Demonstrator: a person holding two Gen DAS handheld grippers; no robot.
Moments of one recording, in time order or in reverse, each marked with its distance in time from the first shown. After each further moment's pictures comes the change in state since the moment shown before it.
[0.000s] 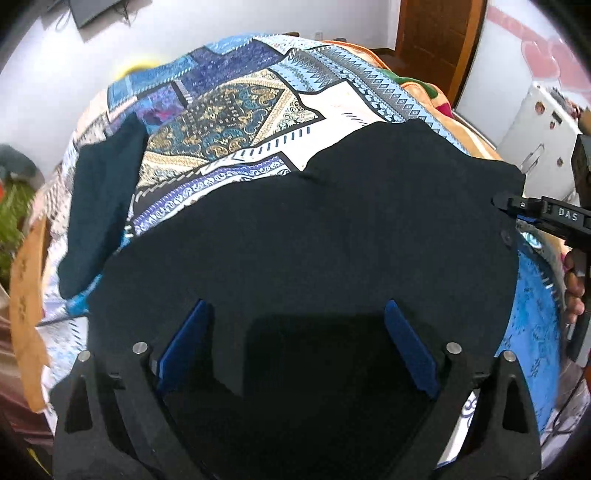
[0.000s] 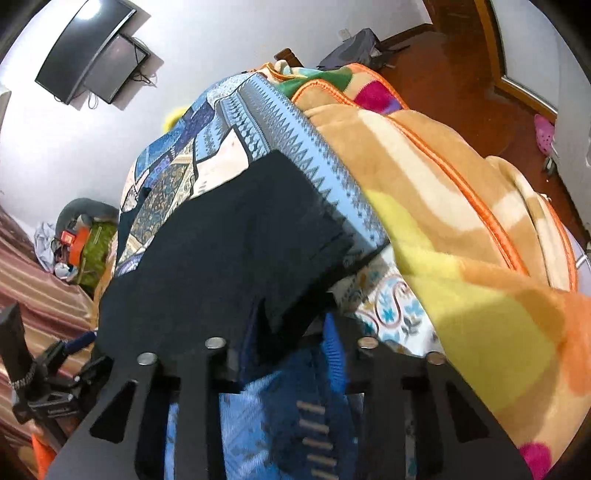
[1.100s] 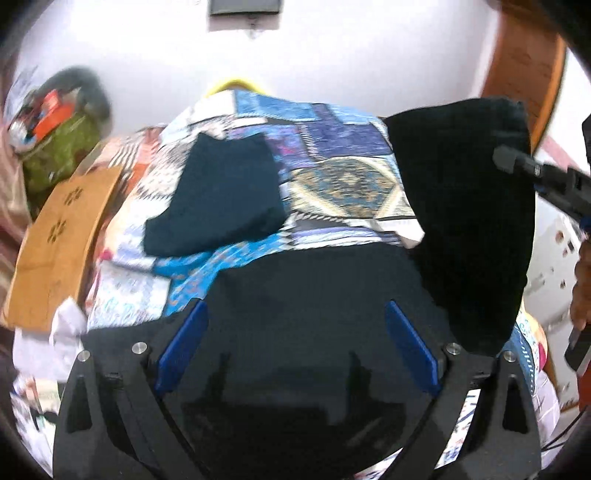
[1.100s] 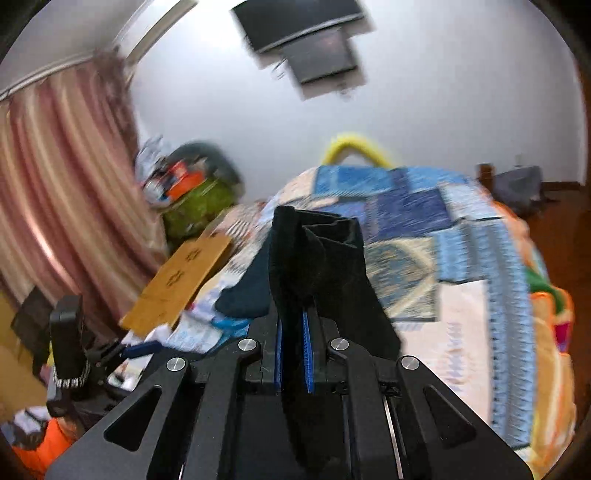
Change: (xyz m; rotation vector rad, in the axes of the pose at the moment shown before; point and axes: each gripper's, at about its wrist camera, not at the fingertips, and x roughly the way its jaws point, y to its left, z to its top) left arm -0.110 0.135 -0.070 -0.390 -0.253 0.053; right arm 0.004 0.273 0.008 -0.650 -0.039 0.311
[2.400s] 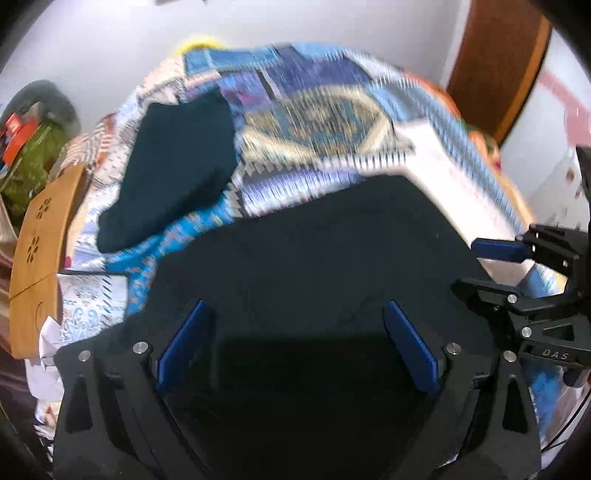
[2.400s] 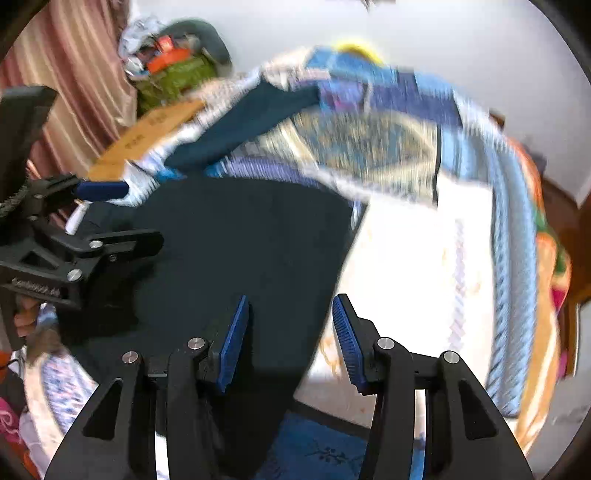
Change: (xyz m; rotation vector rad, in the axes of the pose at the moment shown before) left arm 0.091 -0.062 -0.006 0.196 0.220 0.022; right arm 0.066 -0.053 -0.105 -0.141 0.351 -0.183
